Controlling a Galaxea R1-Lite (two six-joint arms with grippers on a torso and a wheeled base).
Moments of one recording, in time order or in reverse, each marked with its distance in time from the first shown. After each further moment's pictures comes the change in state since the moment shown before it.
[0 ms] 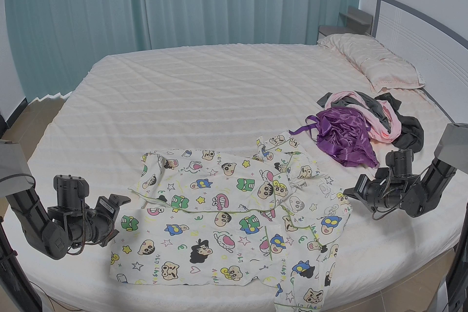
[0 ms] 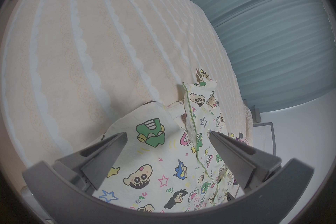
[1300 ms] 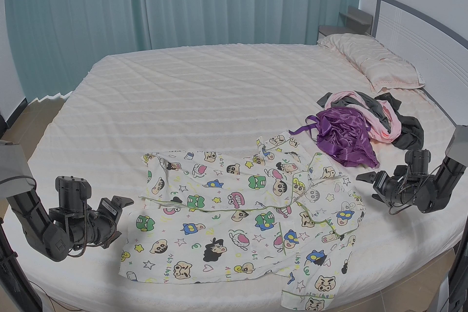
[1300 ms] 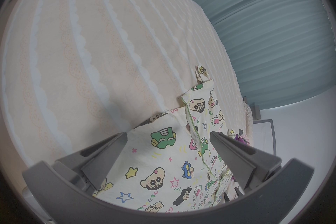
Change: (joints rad) left arm -0.024 -0.006 0.009 0.000 0.000 0.000; right arm -0.169 0.020 0.004 -0.048 0.028 -0.080
